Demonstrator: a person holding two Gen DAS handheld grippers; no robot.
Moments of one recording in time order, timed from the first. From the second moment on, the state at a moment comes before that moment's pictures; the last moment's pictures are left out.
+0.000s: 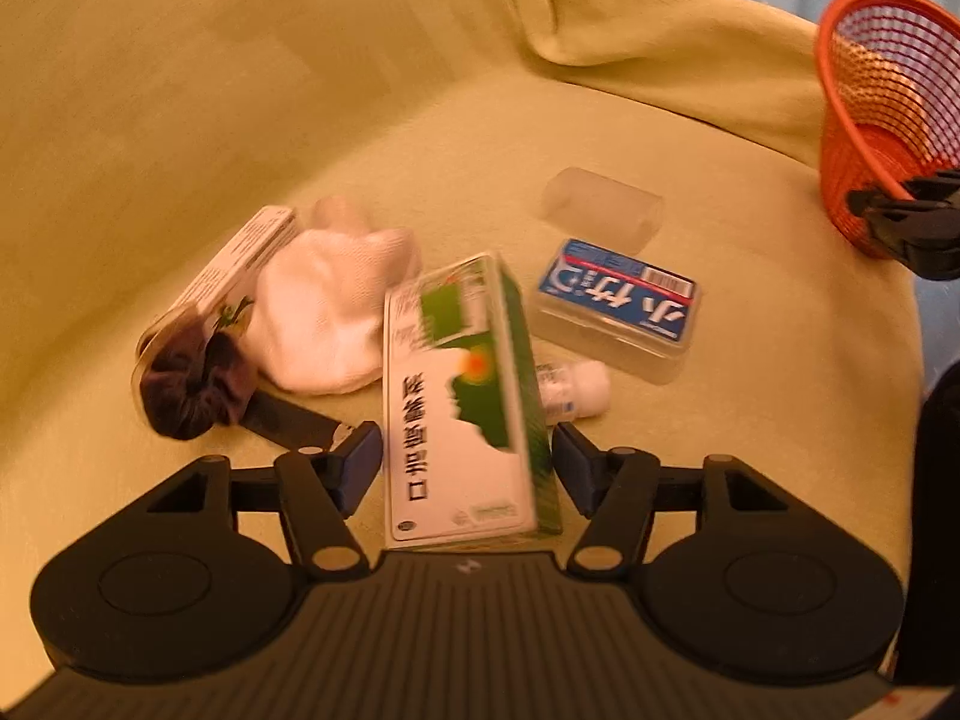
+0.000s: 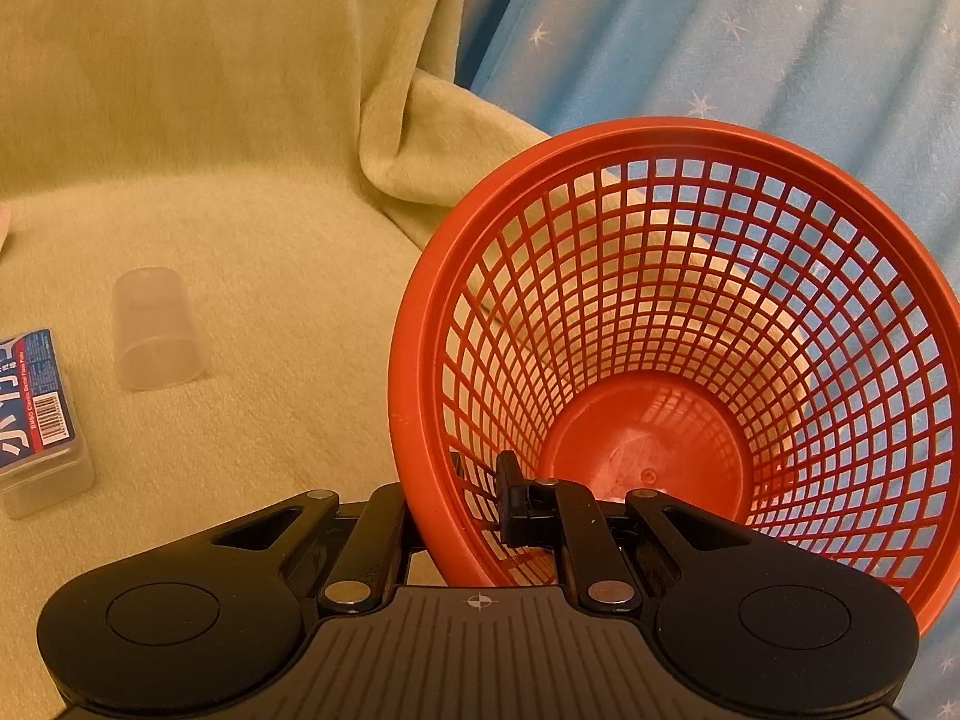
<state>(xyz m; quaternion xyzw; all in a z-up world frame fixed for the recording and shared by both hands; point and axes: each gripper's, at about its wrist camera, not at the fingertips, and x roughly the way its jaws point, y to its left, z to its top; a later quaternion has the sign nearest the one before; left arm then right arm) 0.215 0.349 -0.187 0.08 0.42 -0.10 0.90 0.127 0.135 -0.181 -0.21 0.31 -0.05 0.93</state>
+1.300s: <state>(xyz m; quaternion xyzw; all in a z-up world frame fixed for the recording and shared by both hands) 0.201 0.358 -0.181 0.07 0.44 -0.15 0.88 0.119 0.136 -0.183 -0.21 0.31 -0.04 0.93</state>
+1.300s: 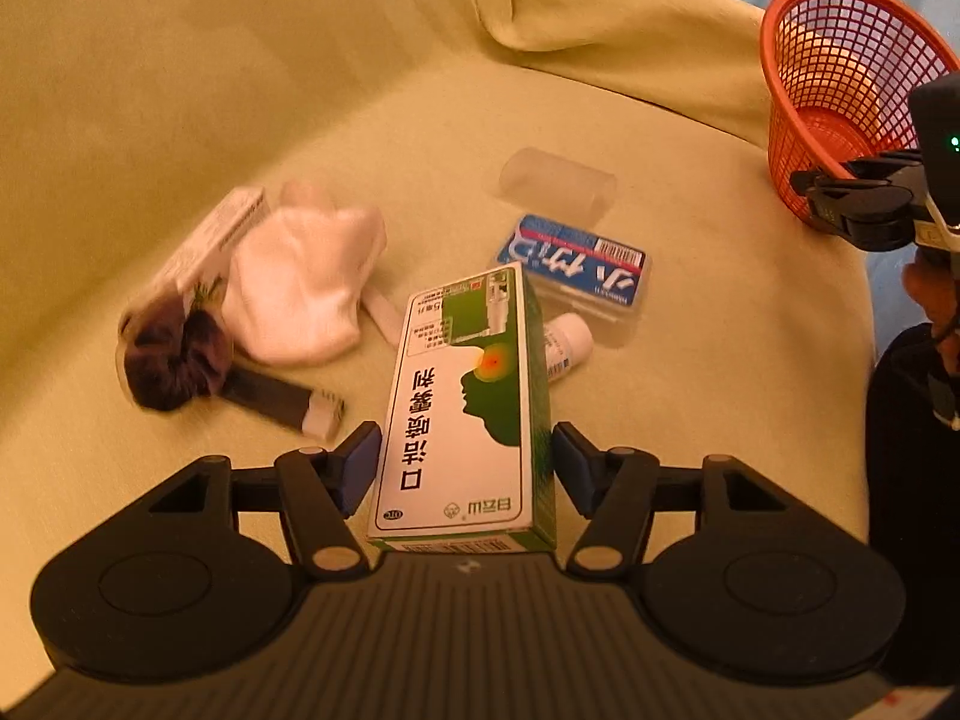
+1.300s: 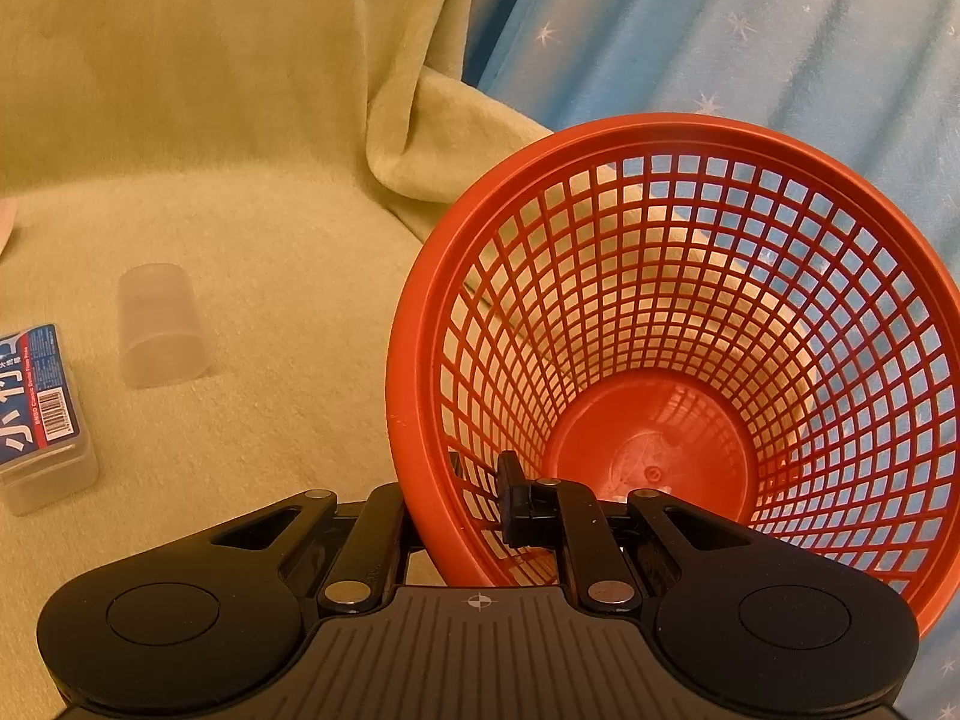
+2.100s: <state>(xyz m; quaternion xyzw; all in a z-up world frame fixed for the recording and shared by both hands) 0.209 0.384 -0.197 -0.06 0.47 -0.11 0.87 0.114 0.137 -0.183 -0.22 0.31 -0.04 0.92</state>
